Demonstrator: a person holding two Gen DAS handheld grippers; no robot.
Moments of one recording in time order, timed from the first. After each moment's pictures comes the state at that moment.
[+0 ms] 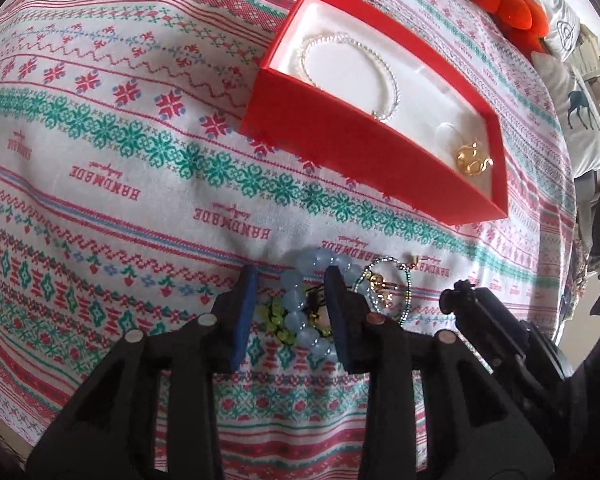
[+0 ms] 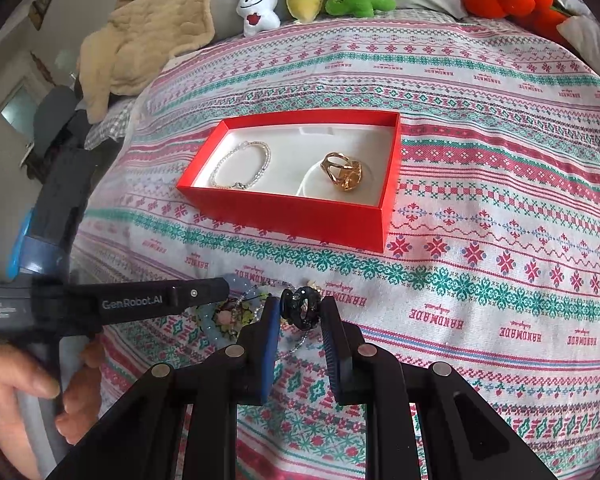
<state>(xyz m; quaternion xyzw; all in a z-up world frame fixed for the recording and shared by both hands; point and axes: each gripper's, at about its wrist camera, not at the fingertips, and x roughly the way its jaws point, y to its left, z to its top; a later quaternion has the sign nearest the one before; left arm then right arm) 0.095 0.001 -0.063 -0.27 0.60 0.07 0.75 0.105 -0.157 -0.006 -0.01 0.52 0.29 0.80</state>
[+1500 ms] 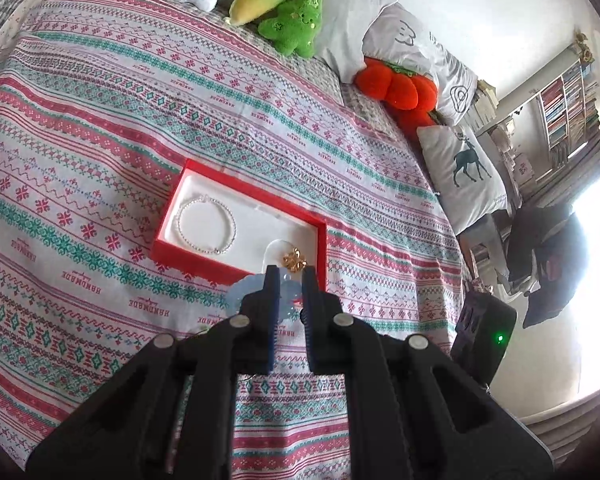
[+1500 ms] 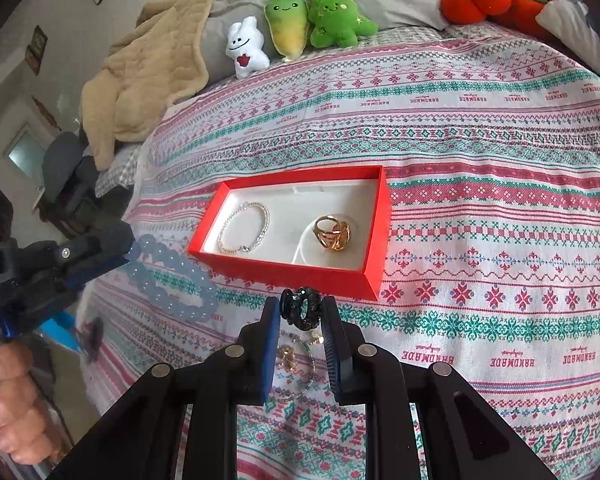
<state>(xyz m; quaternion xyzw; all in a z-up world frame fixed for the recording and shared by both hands) 0.073 0.017 0.061 -0.33 0.41 -0.04 0.85 0.127 -0.174 0.018 0.07 0.49 0.30 0.81</state>
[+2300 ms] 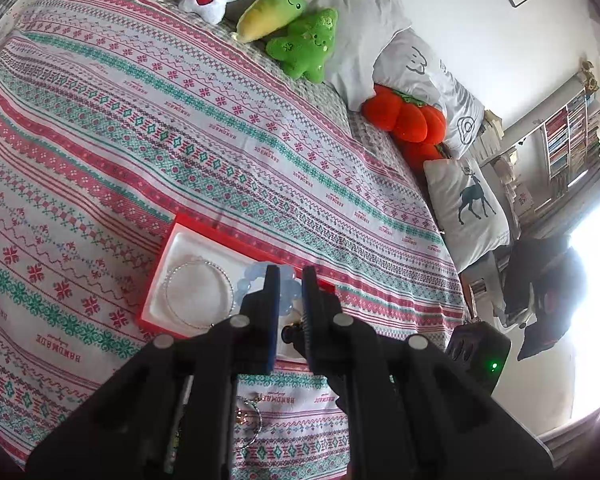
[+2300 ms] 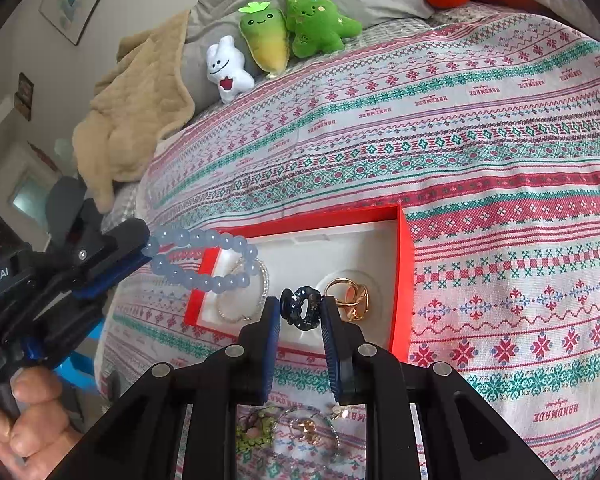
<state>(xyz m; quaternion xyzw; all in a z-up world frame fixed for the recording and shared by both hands) 0.126 0.036 0.040 -0.35 0.39 -0.03 0.85 0.175 -0.152 0.000 0.14 0.49 0.29 0.81</state>
